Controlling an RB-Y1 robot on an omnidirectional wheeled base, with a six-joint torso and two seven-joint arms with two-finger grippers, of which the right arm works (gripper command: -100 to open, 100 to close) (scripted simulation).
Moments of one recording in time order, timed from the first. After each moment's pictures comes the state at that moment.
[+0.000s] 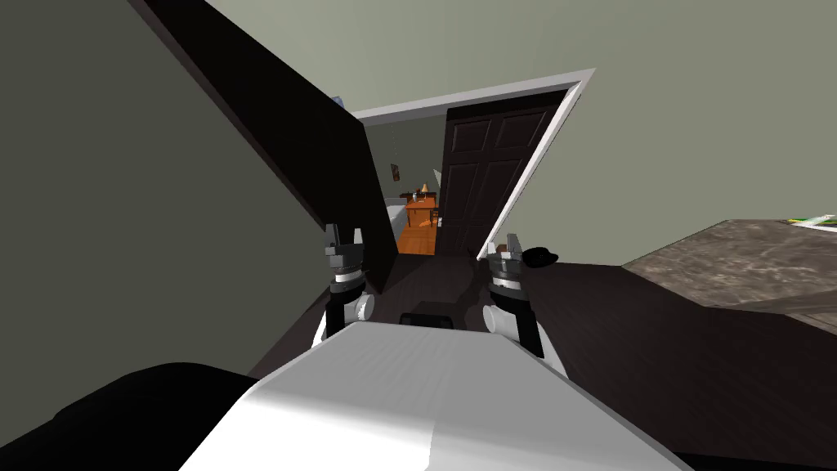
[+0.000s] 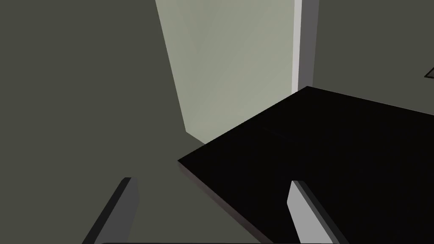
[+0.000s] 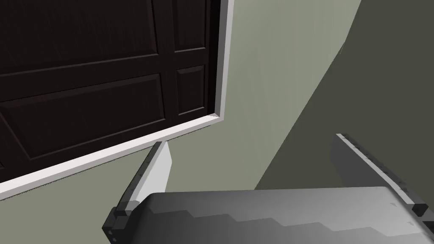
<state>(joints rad) 0.49 0.00 -0.03 -2.23 0.00 -0.44 0.01</state>
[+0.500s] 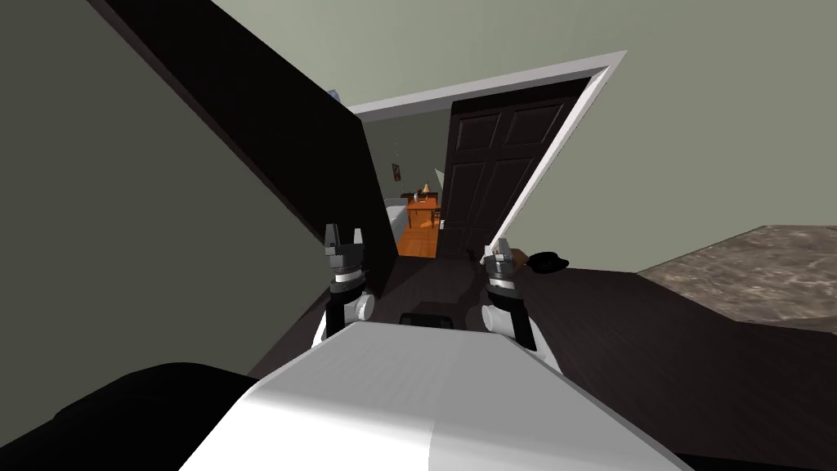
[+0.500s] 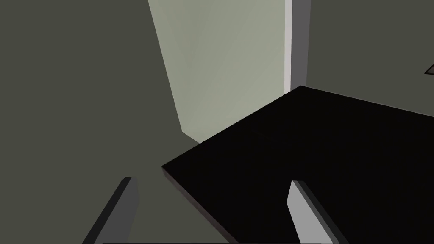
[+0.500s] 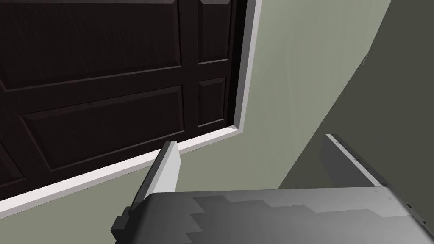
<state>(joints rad) 0.46 -0.03 -0.04 -2.12 -0.01 -0.47 0.01</state>
